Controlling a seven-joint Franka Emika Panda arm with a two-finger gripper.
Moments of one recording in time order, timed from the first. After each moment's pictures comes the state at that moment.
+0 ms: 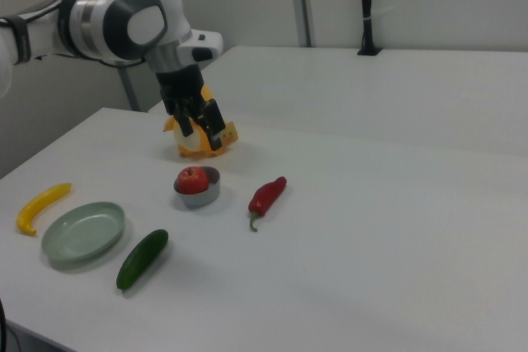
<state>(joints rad) 0.16 0.01 -0.08 -1.75 -0.02 1.83 0.28</state>
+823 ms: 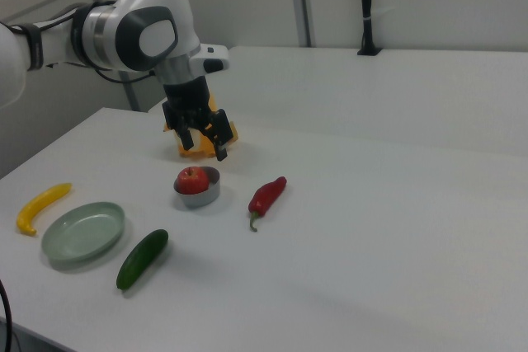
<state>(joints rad) 0.14 0.05 -0.08 -1.77 -0.01 1.83 0.11</state>
